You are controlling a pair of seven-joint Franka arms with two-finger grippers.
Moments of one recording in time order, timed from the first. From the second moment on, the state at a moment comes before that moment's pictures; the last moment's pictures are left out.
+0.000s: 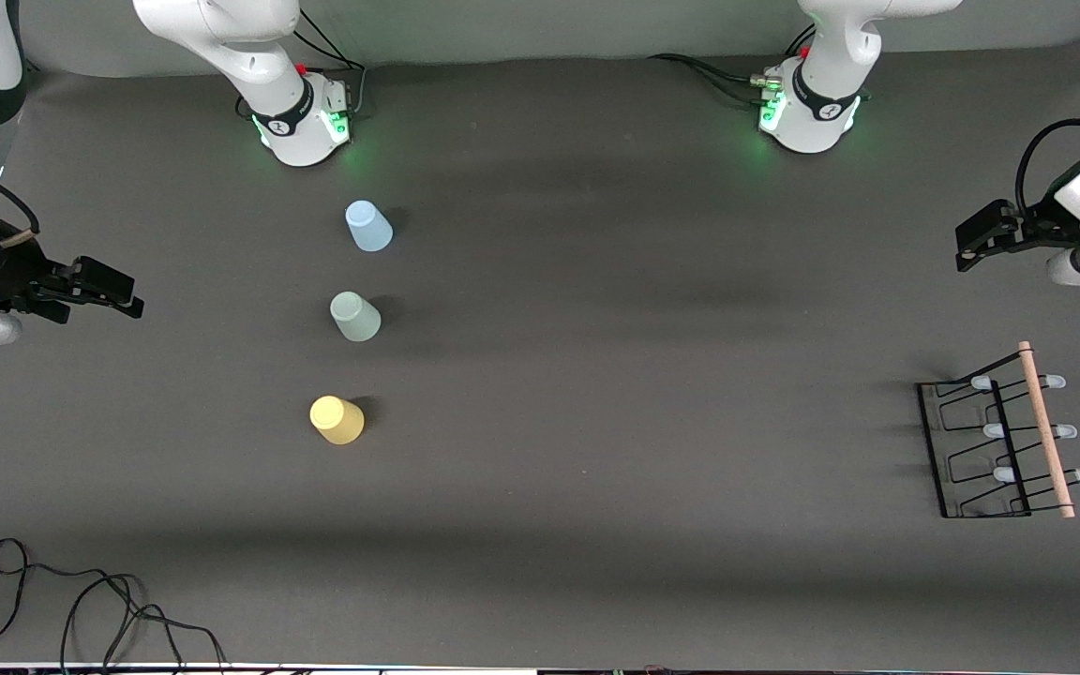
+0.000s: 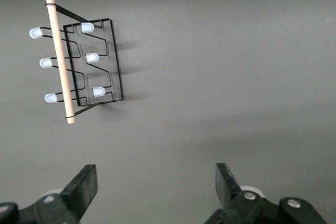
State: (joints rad) left arm -0.02 -0.05 -0.03 -1.67 0.02 1.64 0.06; right arm -0.04 0.06 0.05 -1.58 0.06 1.65 0.00
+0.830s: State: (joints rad) left arm 0.08 0.07 0.00 -1.68 0.04 1.79 0.08; right arm -0.04 0.06 0.05 -1.58 0.06 1.64 0.00
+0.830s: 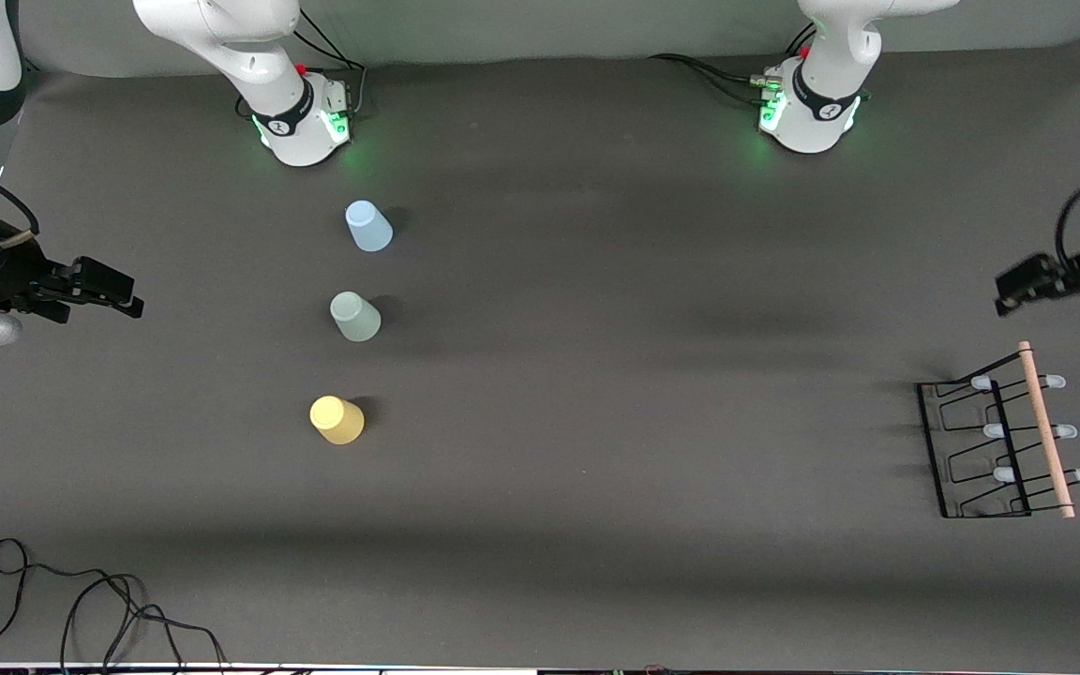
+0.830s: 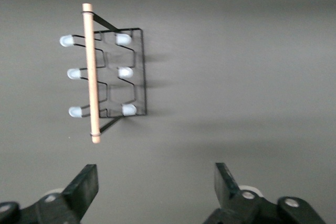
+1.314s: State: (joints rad) left arm 0.21 0.33 0.00 -1.60 0.08 2.03 0.17; right arm -0.04 0.06 0.05 -1.58 0.06 1.62 0.00
